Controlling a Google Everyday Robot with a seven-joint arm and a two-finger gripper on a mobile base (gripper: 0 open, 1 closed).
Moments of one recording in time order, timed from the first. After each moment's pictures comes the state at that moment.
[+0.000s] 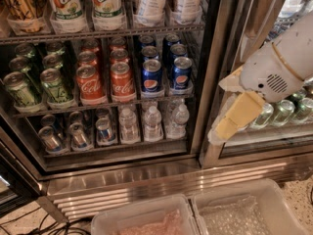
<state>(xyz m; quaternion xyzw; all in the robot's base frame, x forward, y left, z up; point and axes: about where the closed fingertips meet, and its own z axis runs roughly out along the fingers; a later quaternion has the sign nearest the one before) 0.448 -0.138 0.927 -0.53 0.79 0.19 0.23</state>
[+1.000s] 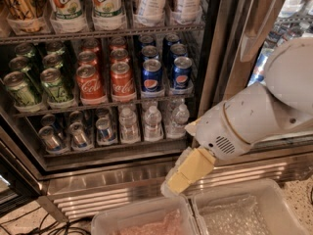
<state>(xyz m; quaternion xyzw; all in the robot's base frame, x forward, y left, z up) 0.389 -0.054 0.852 -0.50 0.80 0.24 0.22</state>
